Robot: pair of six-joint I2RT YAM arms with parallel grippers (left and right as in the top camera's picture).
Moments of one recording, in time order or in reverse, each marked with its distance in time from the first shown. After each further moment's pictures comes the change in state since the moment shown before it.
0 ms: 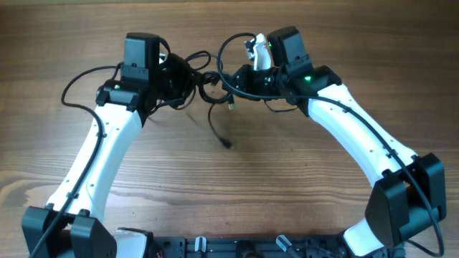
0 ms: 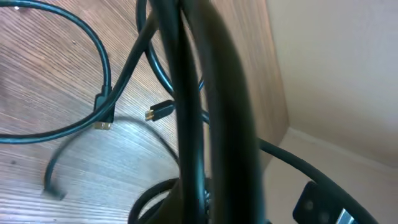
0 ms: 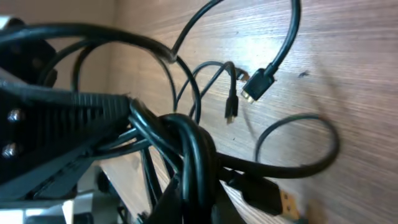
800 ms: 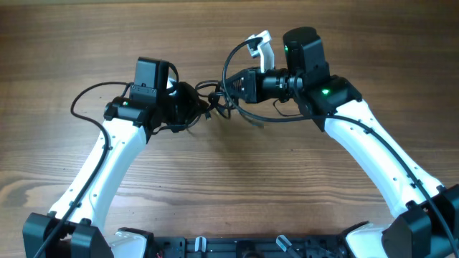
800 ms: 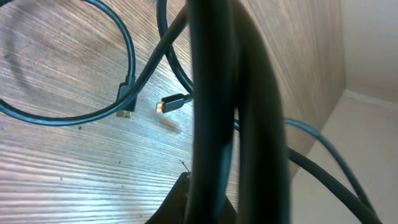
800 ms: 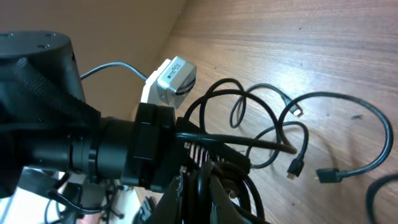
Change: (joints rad) left arm -0.028 -0.054 -0.171 -0.078 0.009 0.185; right arm -0.021 -0.169 -0.080 0.134 -0.143 -0.130
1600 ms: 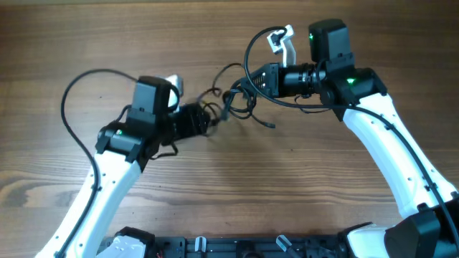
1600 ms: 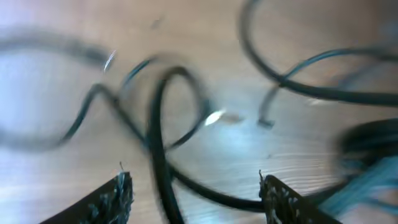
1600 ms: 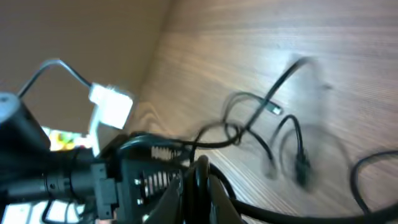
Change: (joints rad) left arm -0.079 -0.217 -0.071 -0.122 -0.181 0.431; right arm -0.117 -0.010 0.066 -0.262 -0.065 -0.071
